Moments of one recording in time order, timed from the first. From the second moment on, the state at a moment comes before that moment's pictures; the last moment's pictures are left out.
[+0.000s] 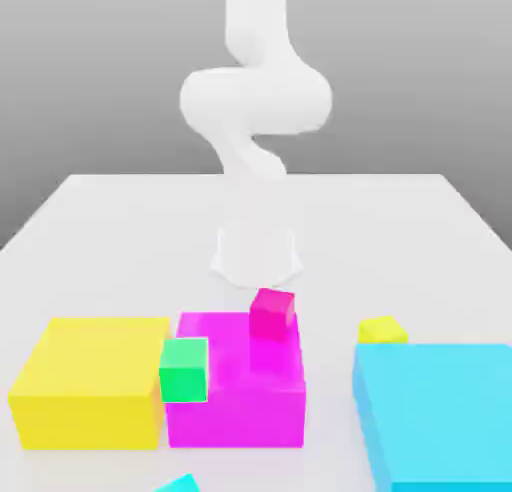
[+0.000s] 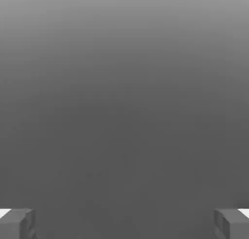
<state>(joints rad) 0.02 -0.71 -0.03 -2.30 0.00 2.32 0.75</state>
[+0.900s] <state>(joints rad) 0.04 0.27 -0.17 -2.25 0.14 2.59 0.06</state>
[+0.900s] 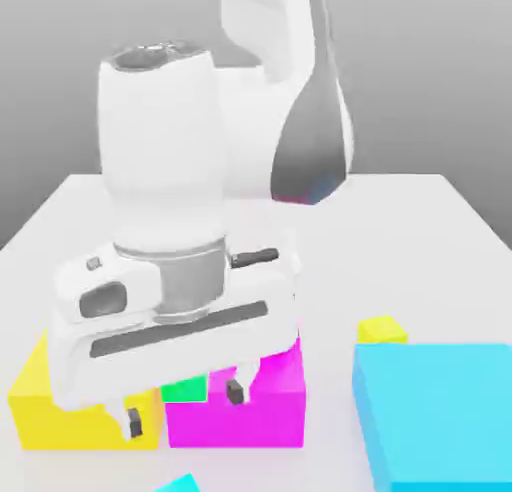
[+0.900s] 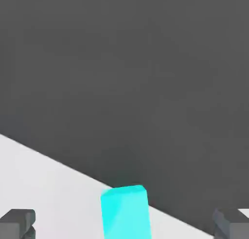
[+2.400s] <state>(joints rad) 0.15 -0.54 -0.11 -2.84 -0.07 2.31 -0.54</state>
